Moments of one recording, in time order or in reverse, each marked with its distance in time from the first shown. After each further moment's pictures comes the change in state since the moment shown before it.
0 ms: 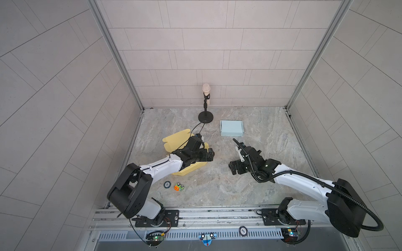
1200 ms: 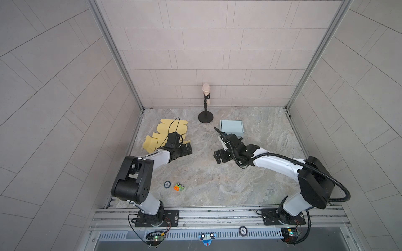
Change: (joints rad) left arm 0.388 0.129 -0.053 0.065 0.002 0.104; right arm 0.051 0.334 0.367 -0.013 -0.004 -0.071
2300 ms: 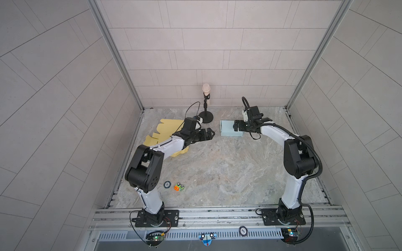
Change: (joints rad) left arm -0.158 0.141 0.352 0.023 0.249 -0.061; right arm -0.500 0.341 0.412 -0.062 -0.147 -0.066
